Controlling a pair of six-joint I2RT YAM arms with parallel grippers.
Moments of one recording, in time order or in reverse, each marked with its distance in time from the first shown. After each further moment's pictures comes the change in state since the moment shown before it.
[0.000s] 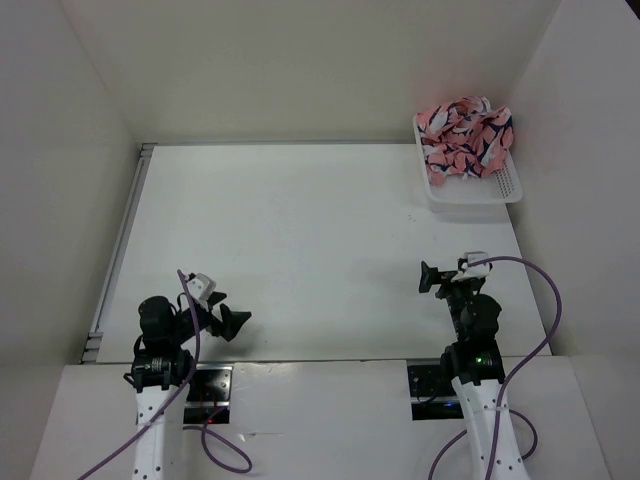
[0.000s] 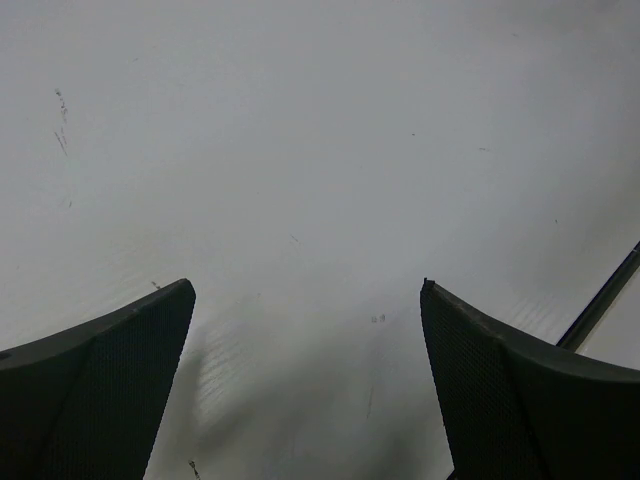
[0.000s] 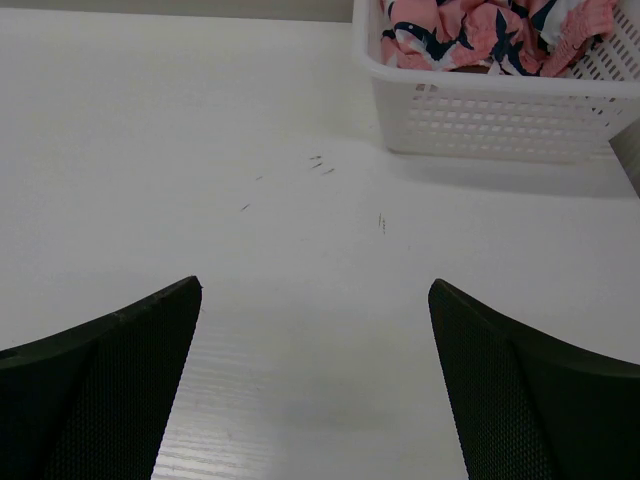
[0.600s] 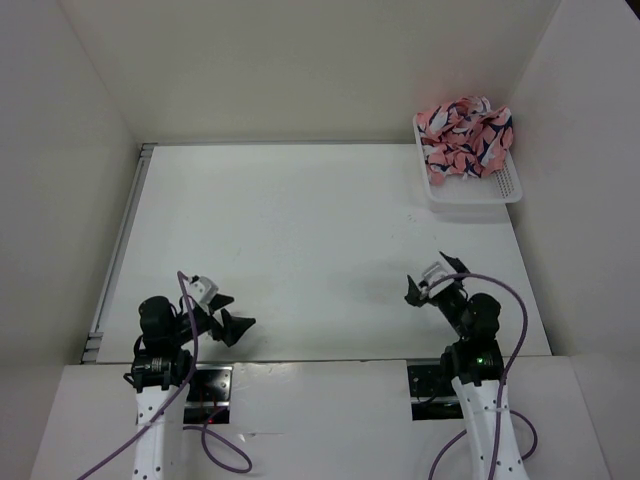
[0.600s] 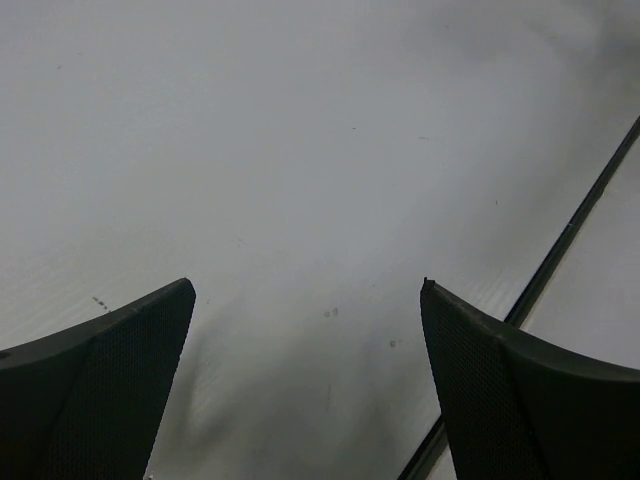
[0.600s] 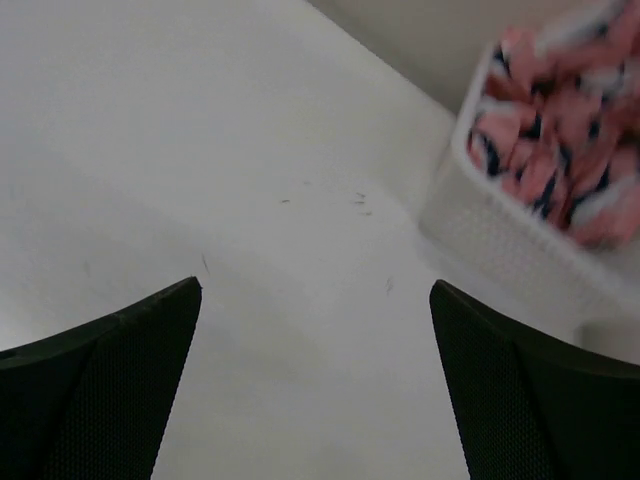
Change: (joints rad) left arm 0.000 0.000 0.003 -0.024 0.107 0.000; right arm -0.002 0.000 0.003 0.001 -0.246 -0.290
